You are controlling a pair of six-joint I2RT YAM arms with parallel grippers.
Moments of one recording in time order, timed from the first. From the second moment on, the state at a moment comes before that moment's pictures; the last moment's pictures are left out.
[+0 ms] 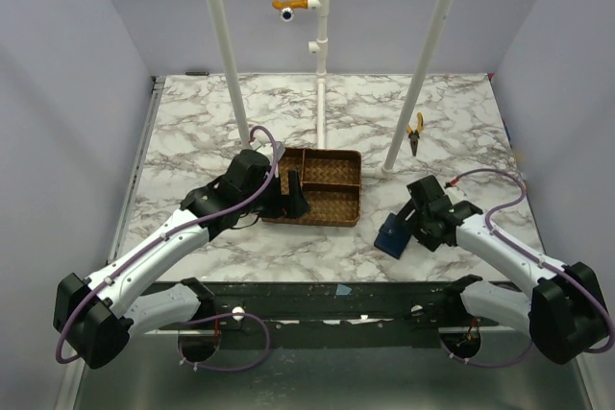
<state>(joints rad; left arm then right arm) -0.68 1.05 0.86 -0.51 0.14 -0.60 0.44 1.09 0.54 -0.64 0.28 1.13</state>
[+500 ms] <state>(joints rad) -0.68 1.01 0.76 -0.50 0.15 -0.61 0.43 1.20 0.55 -0.44 0.28 1.06</state>
